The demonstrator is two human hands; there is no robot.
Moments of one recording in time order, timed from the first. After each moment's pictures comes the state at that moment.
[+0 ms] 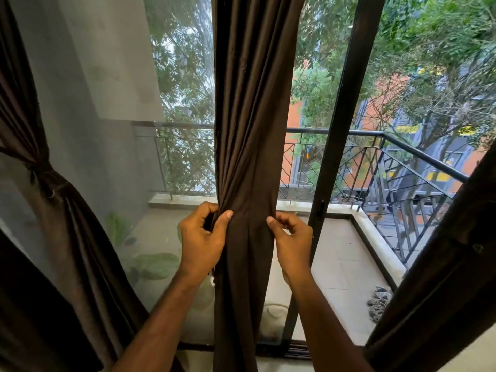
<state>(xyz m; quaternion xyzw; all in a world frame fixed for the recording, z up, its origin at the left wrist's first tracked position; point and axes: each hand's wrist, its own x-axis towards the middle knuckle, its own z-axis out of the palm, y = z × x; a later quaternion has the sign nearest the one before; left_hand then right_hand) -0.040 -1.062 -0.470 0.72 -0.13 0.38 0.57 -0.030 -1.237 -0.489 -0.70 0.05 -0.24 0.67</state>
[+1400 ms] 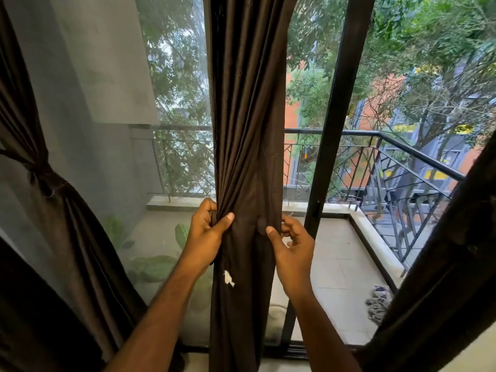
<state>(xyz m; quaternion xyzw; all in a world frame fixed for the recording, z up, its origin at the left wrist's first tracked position) -0.043 -1.075 -0.453 0.69 -0.09 0.16 0.70 -0.059 -1.243 -0.492 -0.69 -0.01 -0.29 0.66</state>
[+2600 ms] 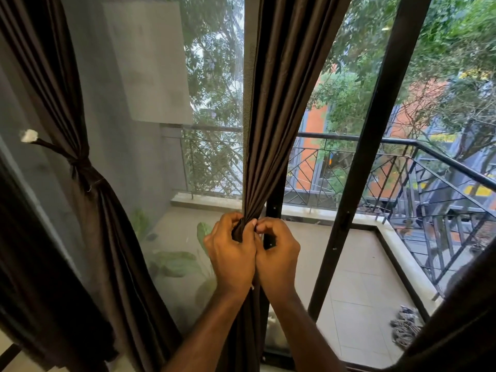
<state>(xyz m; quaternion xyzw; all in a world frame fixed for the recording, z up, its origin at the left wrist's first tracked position) -0.066 -1.094 -0.466 0.72 0.02 0.47 0.52 -0.049 -1.172 -0.488 -0.71 -0.15 -0.35 0.60</state>
